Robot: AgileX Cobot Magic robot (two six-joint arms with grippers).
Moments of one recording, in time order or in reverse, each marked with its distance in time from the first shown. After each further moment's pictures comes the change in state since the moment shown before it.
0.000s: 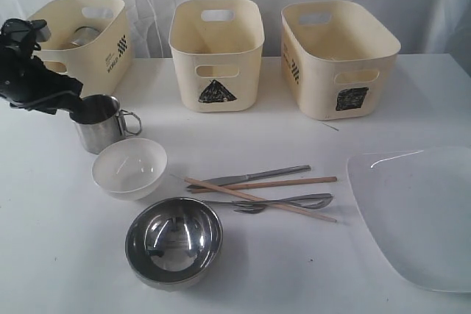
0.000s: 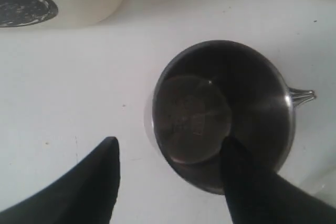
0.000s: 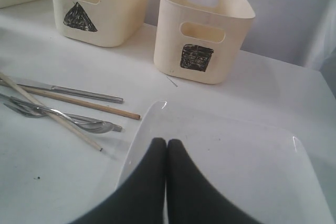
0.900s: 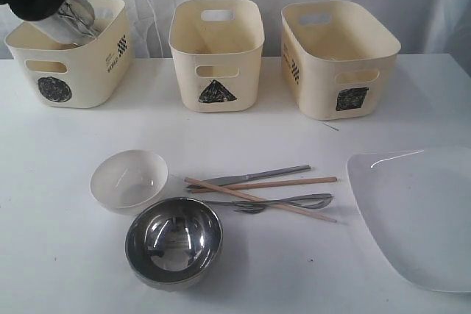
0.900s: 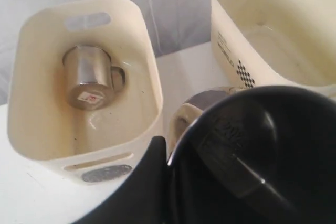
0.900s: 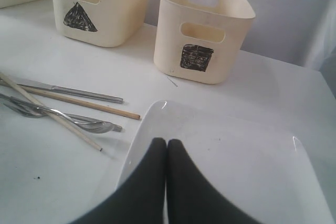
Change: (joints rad) left arm 0.002 -0.329 -0.048 -0.043 -0.100 0.128; right arm 0.000 0.000 0.000 0.000 0.000 0.002
